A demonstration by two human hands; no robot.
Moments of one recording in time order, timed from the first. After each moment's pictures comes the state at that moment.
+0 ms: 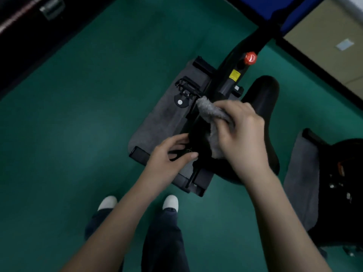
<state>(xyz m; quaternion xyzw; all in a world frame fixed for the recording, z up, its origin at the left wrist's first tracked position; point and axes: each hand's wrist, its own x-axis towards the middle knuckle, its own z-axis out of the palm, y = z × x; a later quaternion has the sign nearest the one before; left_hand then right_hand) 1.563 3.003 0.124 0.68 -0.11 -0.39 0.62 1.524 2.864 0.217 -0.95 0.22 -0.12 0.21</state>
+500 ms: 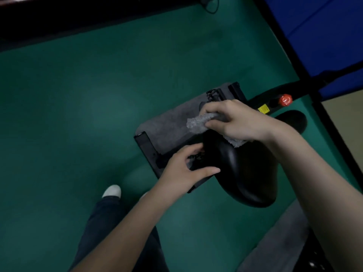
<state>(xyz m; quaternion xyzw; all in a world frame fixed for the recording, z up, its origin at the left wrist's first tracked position) 1.488 2.980 0.131 0.65 0.03 -0.32 0.69 1.590 2.838 0.220 -0.92 -0.15 0.32 0.19</state>
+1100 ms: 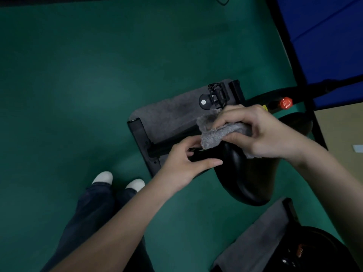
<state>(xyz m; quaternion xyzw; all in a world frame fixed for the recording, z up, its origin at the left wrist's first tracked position) 1.483 2.971 0.128 0.60 0.07 -0.29 0.74 1.560 2.824 0.234 -0.89 -0.22 0.31 0.27</state>
